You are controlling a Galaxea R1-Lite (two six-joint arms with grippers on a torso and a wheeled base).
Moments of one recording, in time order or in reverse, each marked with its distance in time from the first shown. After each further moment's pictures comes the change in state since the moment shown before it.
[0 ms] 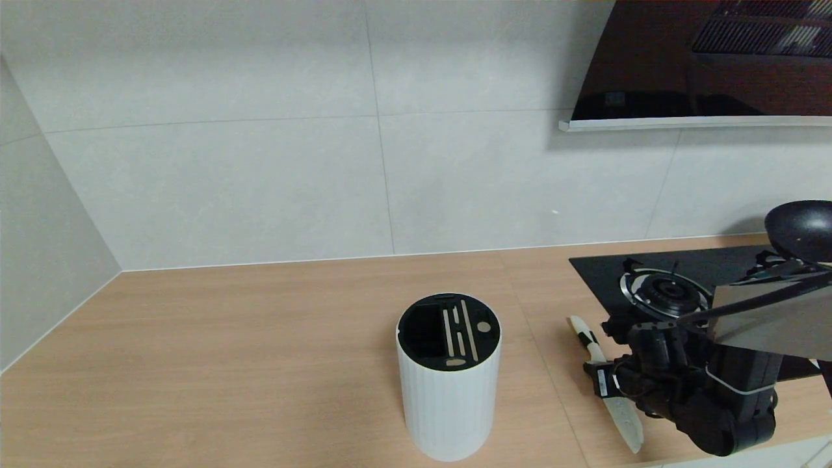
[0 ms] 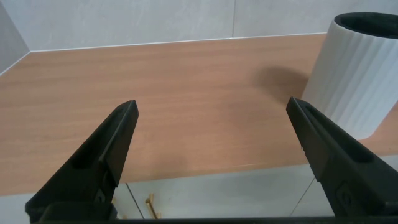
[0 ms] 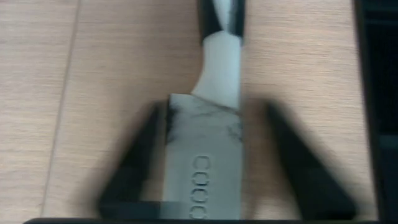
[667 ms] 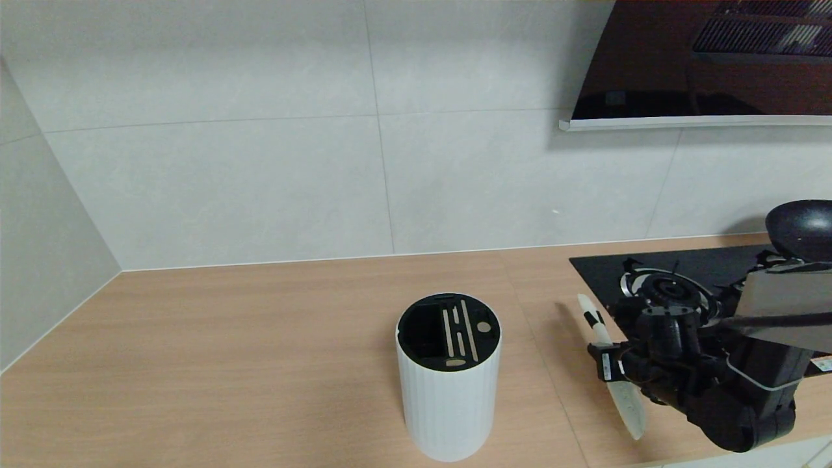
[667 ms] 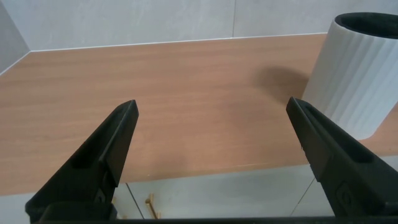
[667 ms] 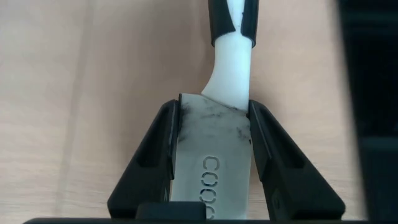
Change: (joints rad) left arm 0.000 0.000 0.000 0.000 -0.001 0.000; right arm 0.022 -0.155 0.038 0.000 -0.055 0.000
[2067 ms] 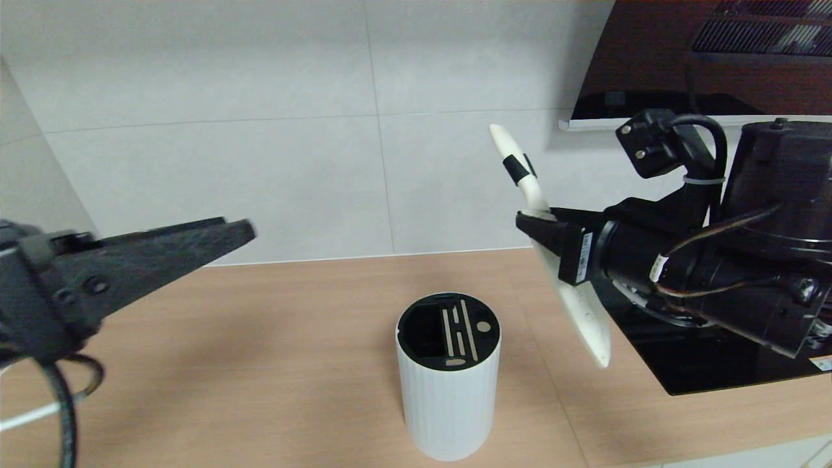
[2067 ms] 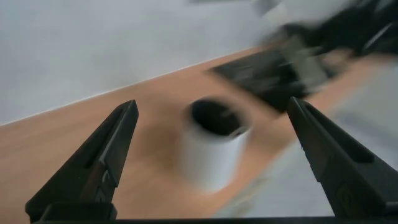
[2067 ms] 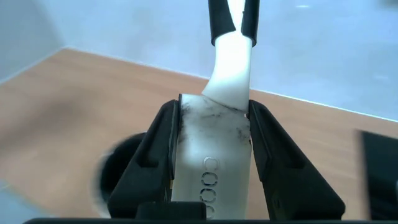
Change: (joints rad) left arm -0.373 1.087 -0.702 -0.418 -0.419 -0.389; right arm 0.524 -0.672 -0.374 0.585 -0.040 0.039
